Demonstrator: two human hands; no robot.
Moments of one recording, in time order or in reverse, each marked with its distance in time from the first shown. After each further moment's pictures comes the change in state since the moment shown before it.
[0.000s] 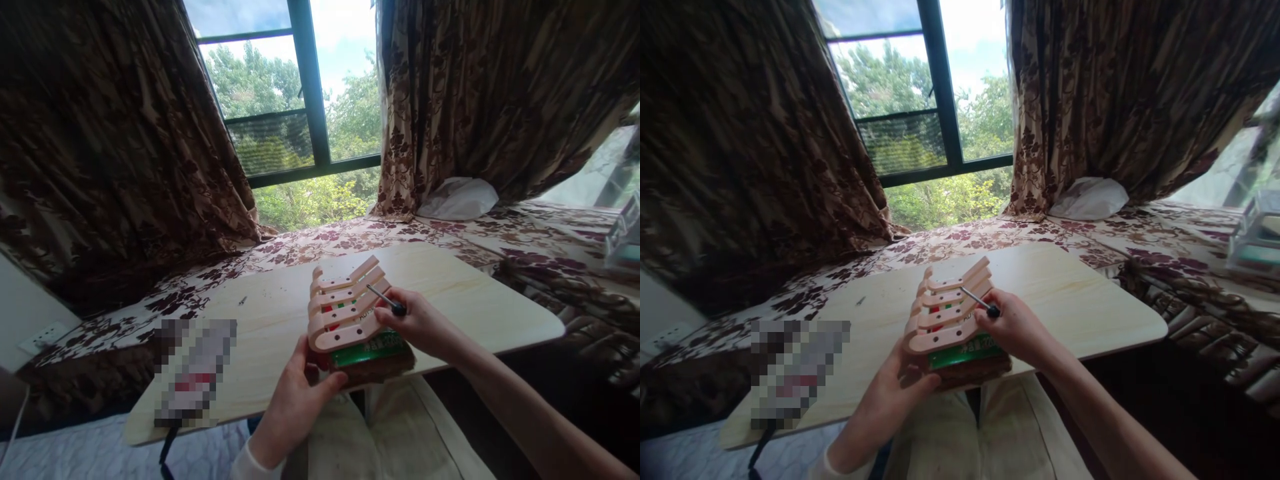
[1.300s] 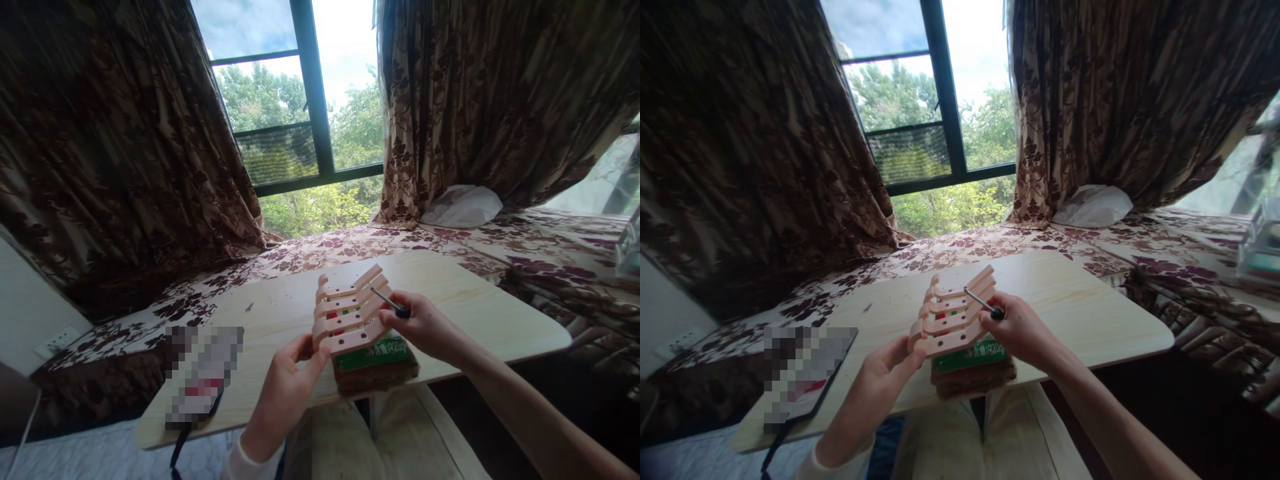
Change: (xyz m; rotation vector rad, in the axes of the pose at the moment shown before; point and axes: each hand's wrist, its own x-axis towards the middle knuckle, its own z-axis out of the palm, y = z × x) left_hand 0.008 0.025 -0.020 -0.025 0.058 0.113; right_hand 0.004 -0.004 -0.004 0.003 0.002 -0.042
